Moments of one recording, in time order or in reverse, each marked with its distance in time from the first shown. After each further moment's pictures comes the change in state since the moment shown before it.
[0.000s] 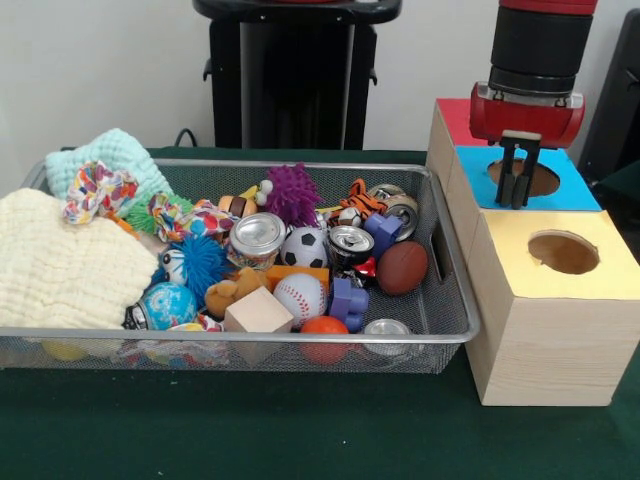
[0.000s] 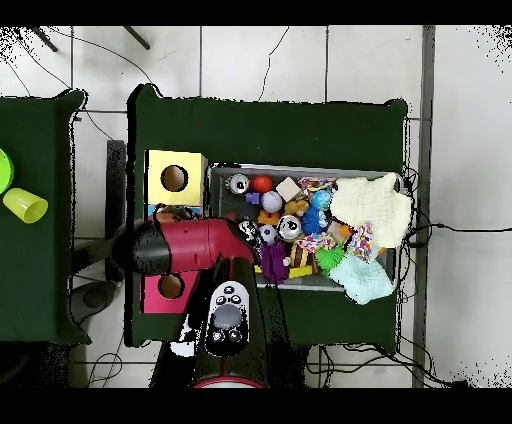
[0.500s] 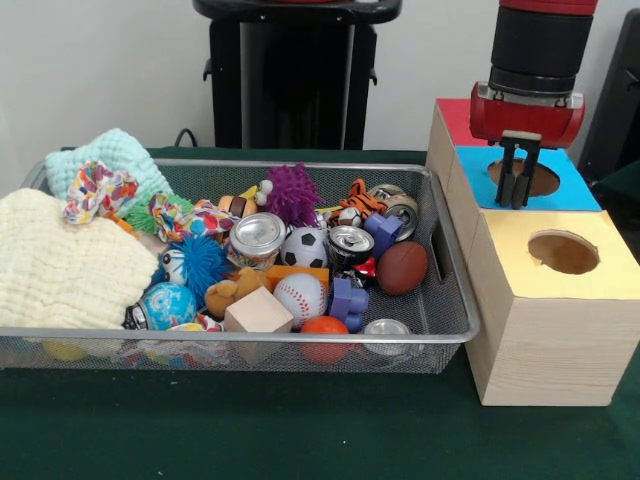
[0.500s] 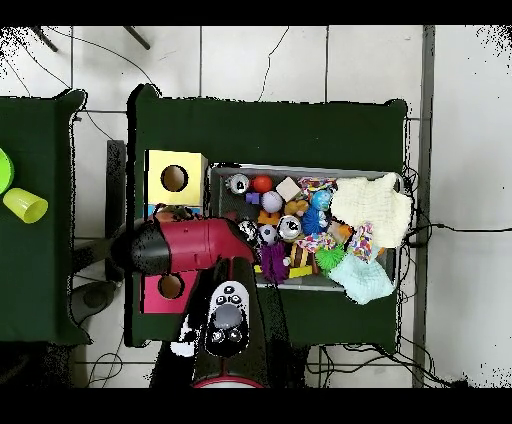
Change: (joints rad) arm 0.001 0.000 0.000 -0.001 0.000 0.002 0.000
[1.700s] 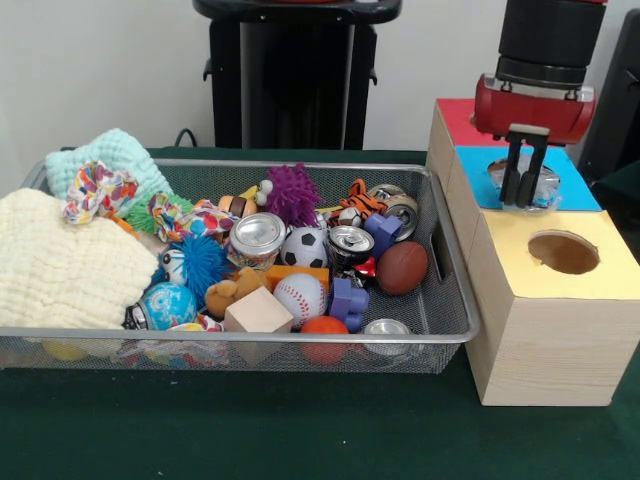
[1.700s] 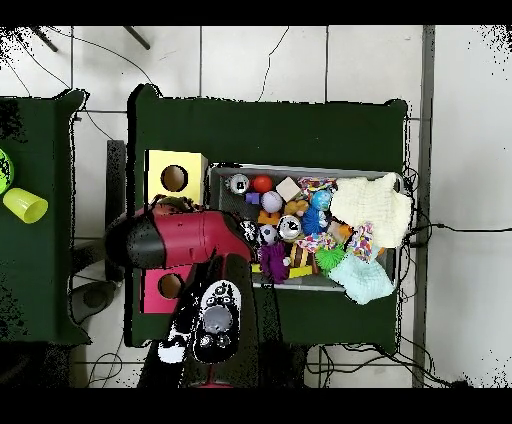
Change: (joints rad) arm 0.034 0.004 -0.048 -0.059 0.000 0.020 0.000
